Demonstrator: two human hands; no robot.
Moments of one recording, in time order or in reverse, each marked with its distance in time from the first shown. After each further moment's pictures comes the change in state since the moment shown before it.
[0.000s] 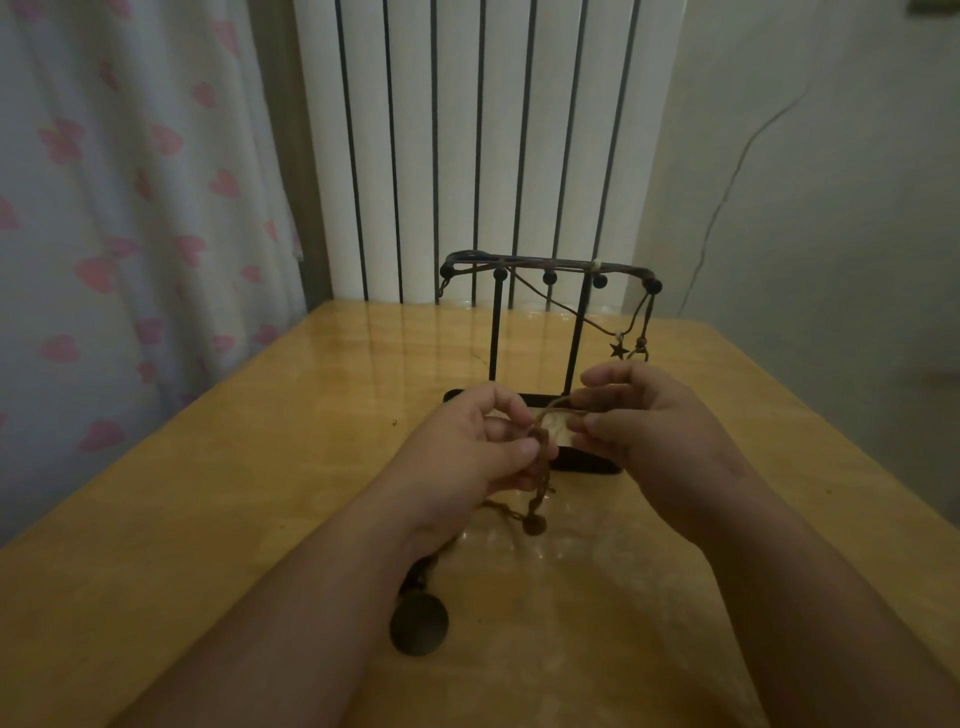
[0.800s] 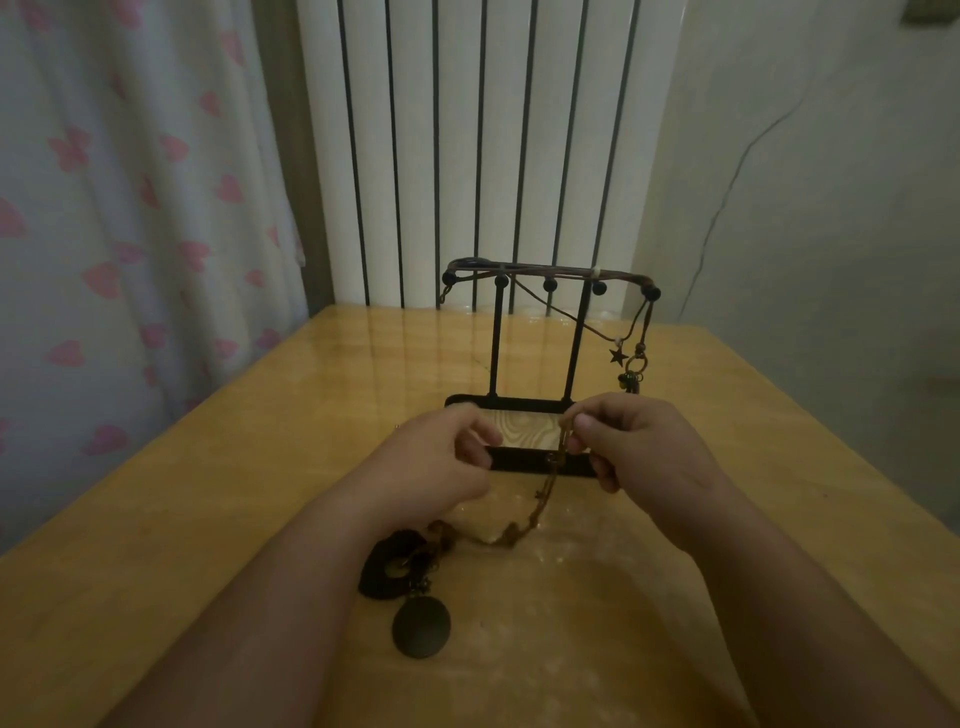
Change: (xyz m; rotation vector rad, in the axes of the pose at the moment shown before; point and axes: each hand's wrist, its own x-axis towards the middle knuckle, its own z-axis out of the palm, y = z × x) left_hand 0.001 0.007 -0.025 0.660 0.000 -0.103; right_hand 0.003 0.011 0.003 -0.316 -0.002 -0.047
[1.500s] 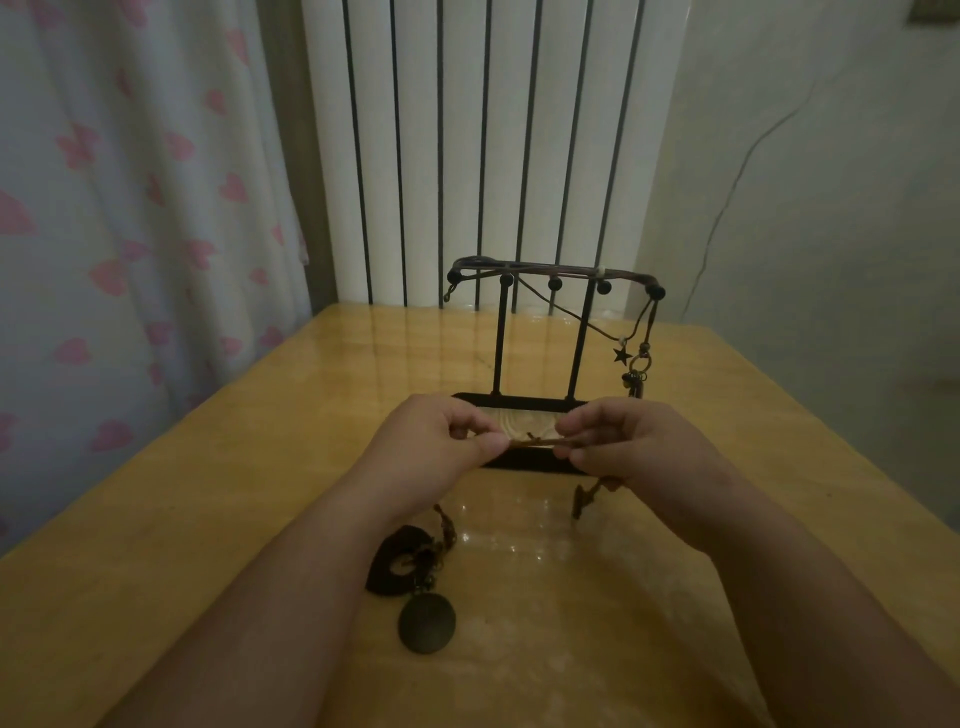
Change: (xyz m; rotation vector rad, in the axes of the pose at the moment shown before) left_hand 0.001 -0.002 0.003 -0.129 0.204 0.066; right_hand -0.005 -0.004 -0.007 -0.029 -0.148 0.076
